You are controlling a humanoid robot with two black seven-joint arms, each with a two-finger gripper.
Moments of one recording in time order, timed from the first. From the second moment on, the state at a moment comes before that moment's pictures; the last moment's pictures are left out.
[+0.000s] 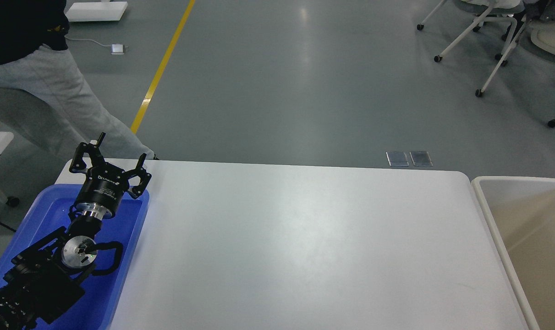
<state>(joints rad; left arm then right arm) -0.58 0.34 -0.74 -0.46 -0.16 -0.63 -0.53 0.99 -1.51 0.22 1.46 -0.86 0.24 0.19</state>
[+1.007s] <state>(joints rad) -0.58 0.34 -0.74 -0.46 -0.16 -0.63 -0.53 0.64 -1.05 0.25 0.84 -0.09 0.00 0.24</state>
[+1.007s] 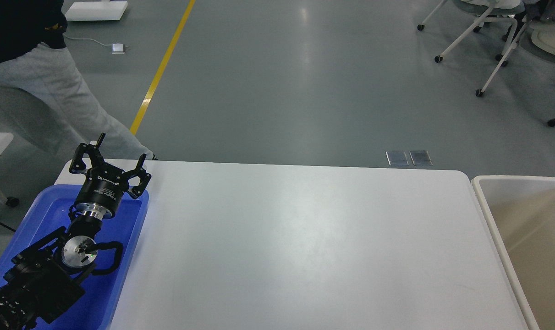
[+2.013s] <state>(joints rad) -0.58 0.34 -0.74 -0.46 -0.16 -0.63 -0.53 0.47 -0.60 0.55 0.28 -0.06 0.00 0.25</state>
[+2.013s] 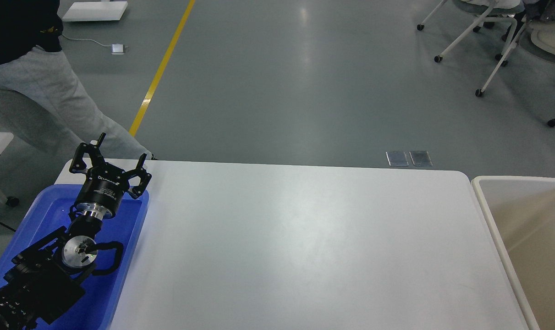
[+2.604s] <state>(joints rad) -0.58 0.34 -0.74 -0.46 -0.16 -0.63 -0.53 0.48 -0.59 0.57 0.25 -0.06 0.00 0.25</state>
